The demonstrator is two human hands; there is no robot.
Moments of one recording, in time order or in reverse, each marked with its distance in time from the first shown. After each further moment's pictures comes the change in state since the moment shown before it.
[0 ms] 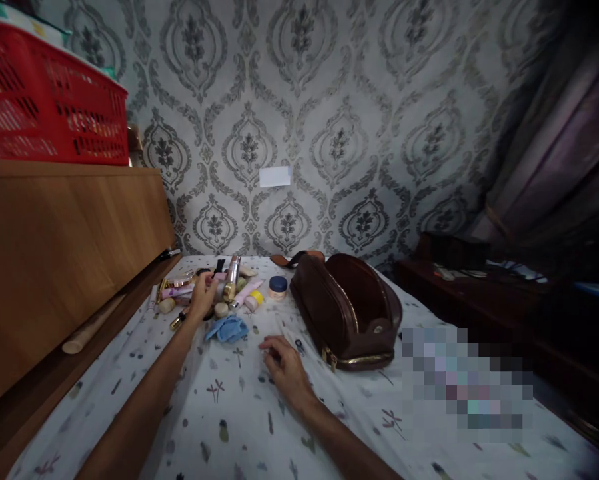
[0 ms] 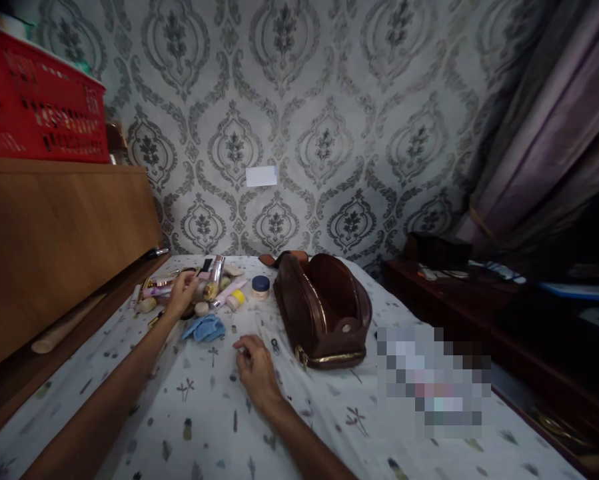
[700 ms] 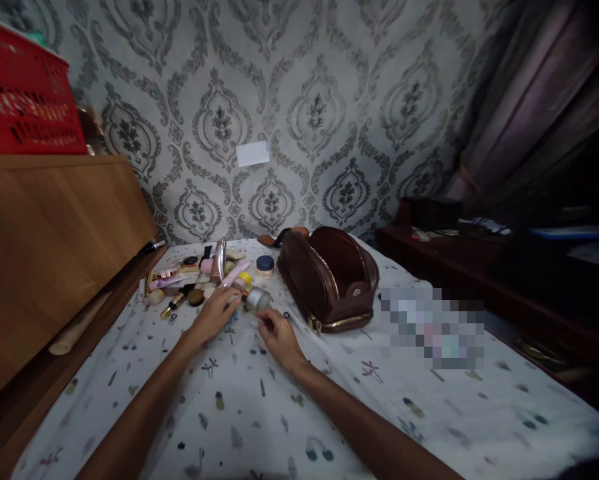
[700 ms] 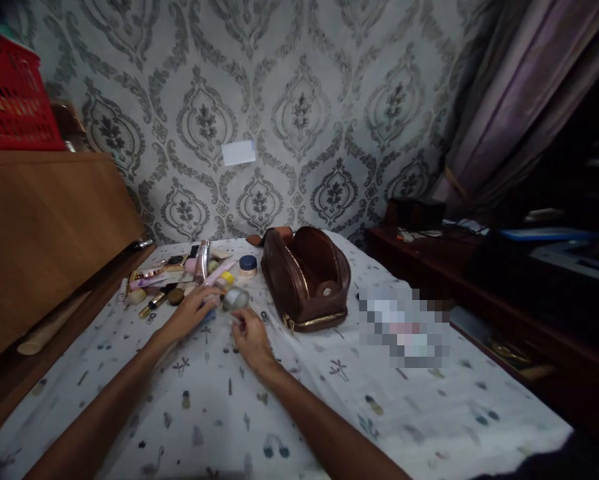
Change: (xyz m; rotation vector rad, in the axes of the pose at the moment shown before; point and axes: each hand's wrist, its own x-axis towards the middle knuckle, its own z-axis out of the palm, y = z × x) left_hand -0.080 0.079 -0.003 0.038 -0.479 0.331; right_hand 0.004 0.006 -0.001 -0.025 0.090 0.072
